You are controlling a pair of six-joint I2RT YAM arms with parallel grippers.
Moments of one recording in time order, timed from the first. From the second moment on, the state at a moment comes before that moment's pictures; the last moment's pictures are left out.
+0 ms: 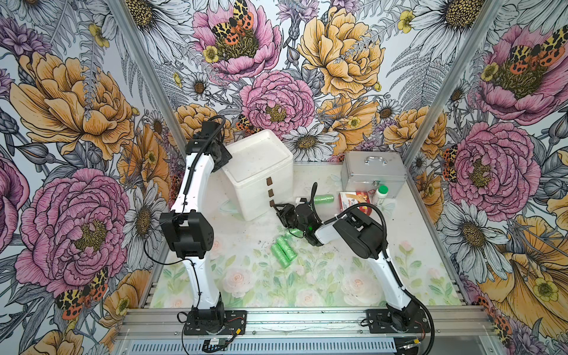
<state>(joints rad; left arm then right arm) -0.01 2.01 2.17 -1.11 -0.16 -0.67 0.72 2.35 1.22 0.84 -0.13 1.52</state>
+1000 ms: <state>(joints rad) -0.01 2.01 2.17 -1.10 -0.17 -0.71 0.69 2.45 1.37 0.89 -0.16 1.54</state>
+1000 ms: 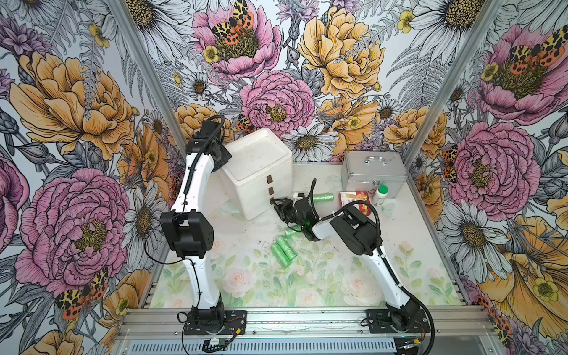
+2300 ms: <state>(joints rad) -0.01 2.01 2.17 -1.10 -0.15 -0.68 0.68 2.35 1.20 1.04 -0.15 1.62</state>
